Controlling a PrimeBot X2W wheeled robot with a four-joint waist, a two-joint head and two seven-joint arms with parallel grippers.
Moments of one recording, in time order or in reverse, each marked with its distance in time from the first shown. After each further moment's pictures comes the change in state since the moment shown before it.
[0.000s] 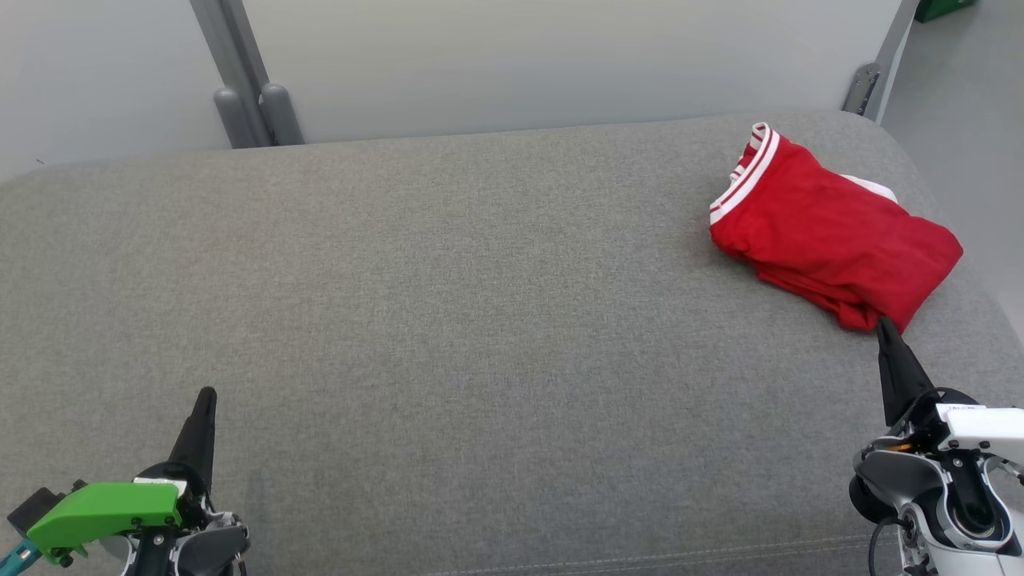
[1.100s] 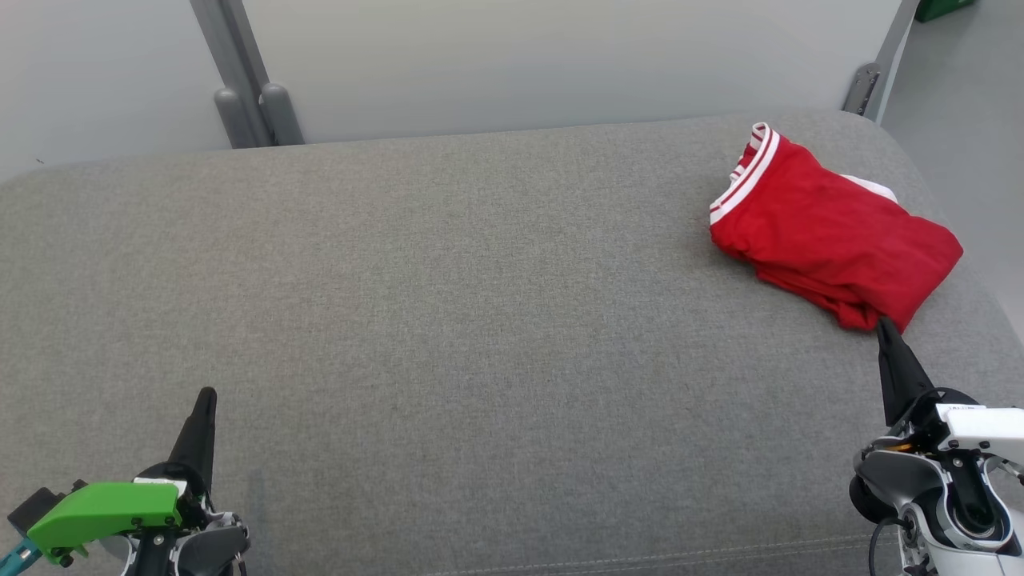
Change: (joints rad) left arm 0.000 0.000 -0.001 0.000 0.000 0.000 0.000; right arm 0.000 0.000 0.000 0.000 -0.002 0.000 0.000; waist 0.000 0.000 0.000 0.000
